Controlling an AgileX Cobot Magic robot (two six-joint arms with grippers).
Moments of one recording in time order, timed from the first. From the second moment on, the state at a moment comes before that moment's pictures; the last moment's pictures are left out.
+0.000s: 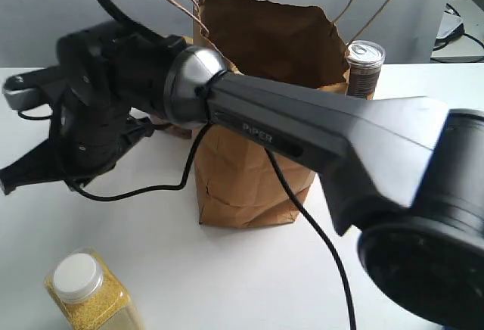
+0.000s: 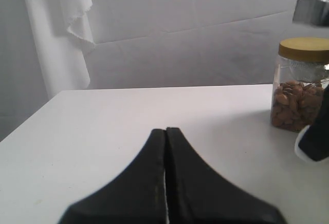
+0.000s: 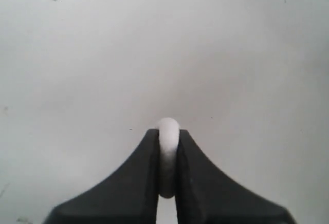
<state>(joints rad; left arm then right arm) 0.08 0.00 0.00 0.12 0.19 -0.04 1.26 2.35 -2.19 0.11 1.00 0.18</state>
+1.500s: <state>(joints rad) 0.08 0.00 0.00 0.12 0.19 -0.04 0.94 1.69 -1.49 -0.35 0.75 0.38</state>
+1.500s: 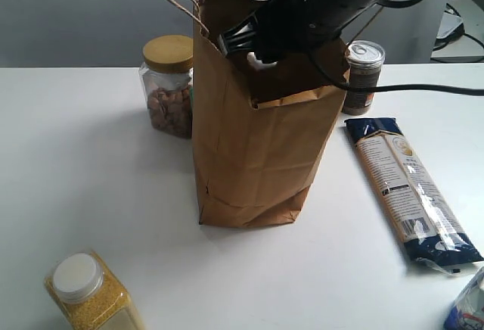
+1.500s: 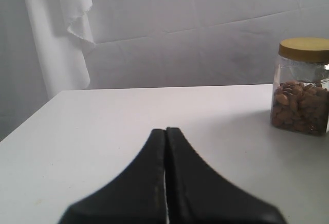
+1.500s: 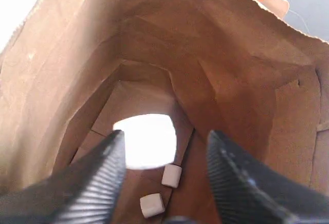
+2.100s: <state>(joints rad) 0.08 0.00 0.00 0.12 0.19 -0.04 1.01 1.44 -1.44 -0.37 0.78 0.47</state>
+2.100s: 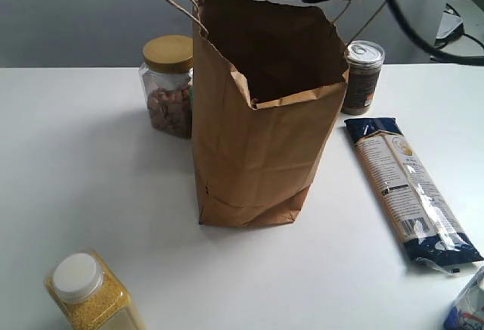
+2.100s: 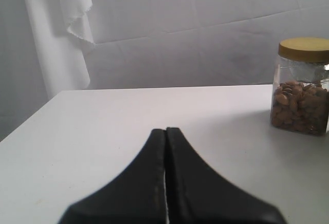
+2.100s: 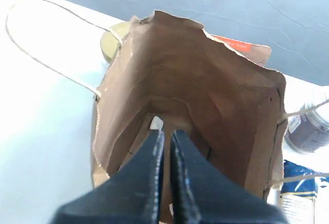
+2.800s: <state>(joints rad) 0.08 0.00 0.00 0.12 0.19 -0.04 0.65 0.65 -0.53 -0.20 0.41 0.37</state>
